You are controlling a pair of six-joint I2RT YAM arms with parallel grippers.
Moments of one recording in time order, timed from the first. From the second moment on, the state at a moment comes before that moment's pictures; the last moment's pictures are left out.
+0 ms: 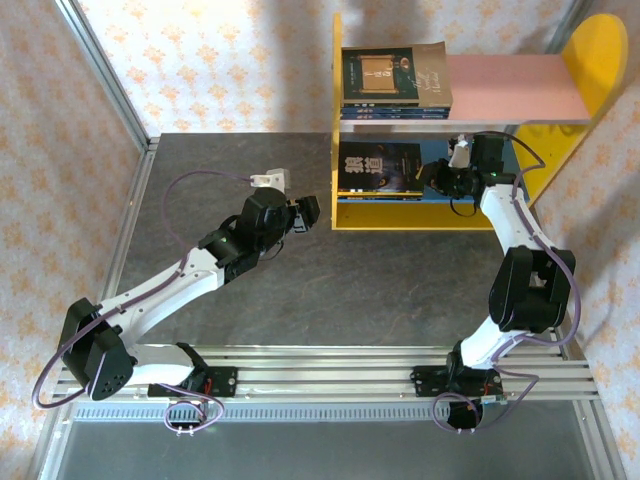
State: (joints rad) left arm -0.65 1.29 1.02 -0.18 -0.23 -0.65; right arm -0.07 1.64 1.32 -0.47 -0.62 0.36
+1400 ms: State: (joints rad) left arm -0.65 1.27 1.00 -0.17 -0.23 -0.65; right arm -0.03 1.58 1.32 -0.51 -0.48 0.38
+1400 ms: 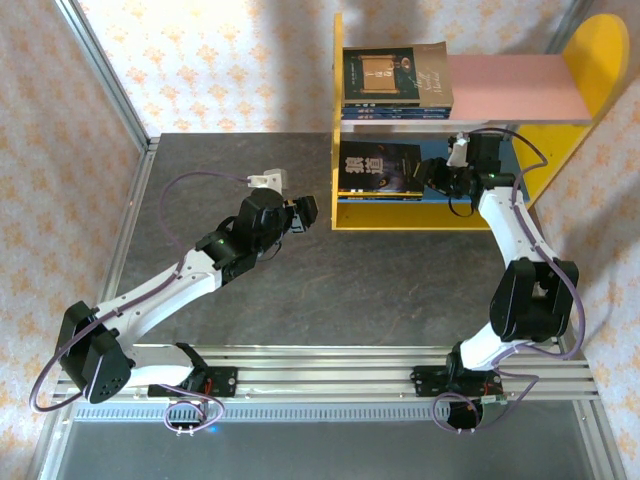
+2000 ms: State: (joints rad) left arm -0.65 1.27 1.00 -0.17 -0.23 -0.65; right arm -0.03 1.60 1.32 -0.50 -0.53 0.38
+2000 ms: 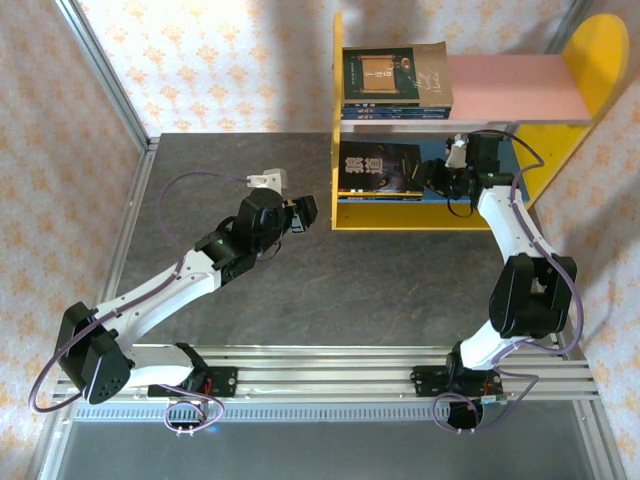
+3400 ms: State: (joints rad) left arm -0.64 1.27 1.00 -0.17 -0.23 -0.65; right arm -0.03 1.58 1.27 -0.51 -0.52 0.38
